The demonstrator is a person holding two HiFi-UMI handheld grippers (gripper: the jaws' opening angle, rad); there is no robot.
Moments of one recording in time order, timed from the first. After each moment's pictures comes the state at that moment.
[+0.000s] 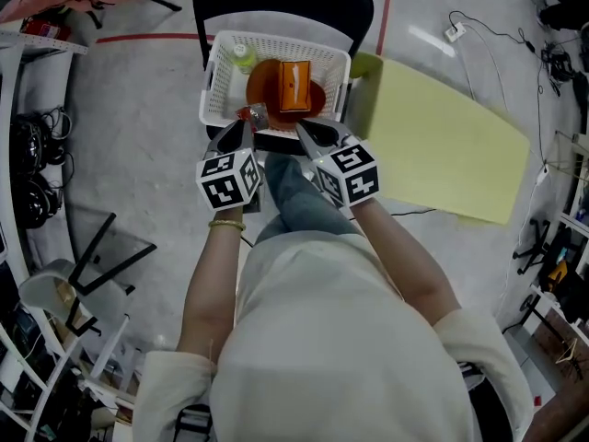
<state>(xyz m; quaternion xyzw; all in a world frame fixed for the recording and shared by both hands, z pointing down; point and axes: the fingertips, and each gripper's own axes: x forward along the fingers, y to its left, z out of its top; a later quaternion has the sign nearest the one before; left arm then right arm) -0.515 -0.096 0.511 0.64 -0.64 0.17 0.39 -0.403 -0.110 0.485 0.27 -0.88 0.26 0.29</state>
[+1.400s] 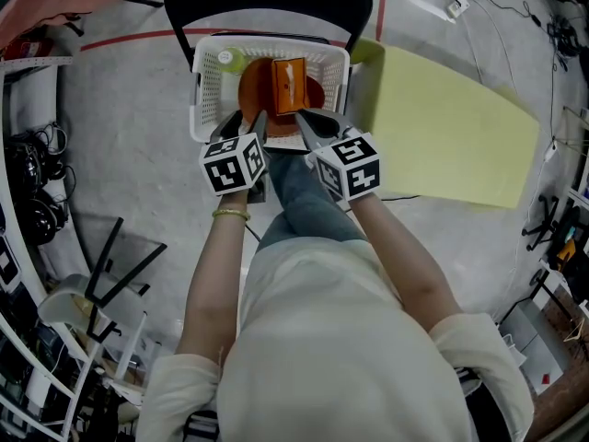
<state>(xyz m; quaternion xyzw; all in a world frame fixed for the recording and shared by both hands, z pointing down) -0.493 -0.154 0.566 0.65 -0.58 0.21 0.45 -0.397 -0.161 0.523 0.31 -0.85 0.32 0.27</state>
